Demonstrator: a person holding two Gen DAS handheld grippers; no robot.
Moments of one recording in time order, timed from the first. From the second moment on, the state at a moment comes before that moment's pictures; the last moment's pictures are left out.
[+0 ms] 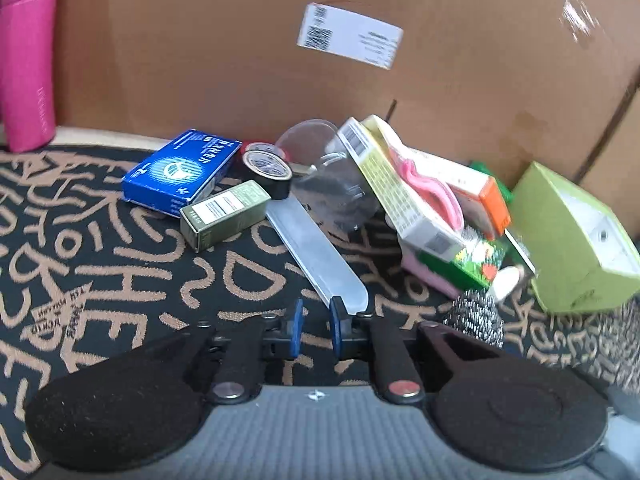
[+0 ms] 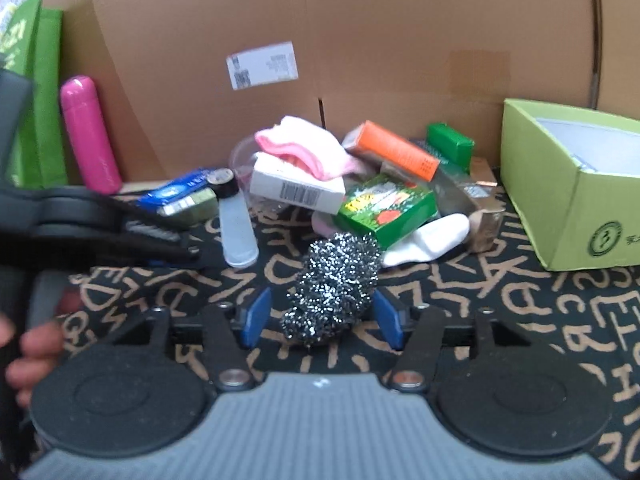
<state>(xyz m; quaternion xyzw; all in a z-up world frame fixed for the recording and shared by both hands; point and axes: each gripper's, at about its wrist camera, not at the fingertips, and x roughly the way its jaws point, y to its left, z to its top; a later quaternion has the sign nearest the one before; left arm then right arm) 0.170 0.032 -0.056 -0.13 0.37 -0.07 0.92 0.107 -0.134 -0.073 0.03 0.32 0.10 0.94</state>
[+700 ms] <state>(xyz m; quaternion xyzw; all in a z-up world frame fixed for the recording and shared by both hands) 0.130 0.029 -0.057 -0.03 0.38 -0.18 0.91 0.081 -0.159 -0.071 0.00 0.34 0.14 0.93</state>
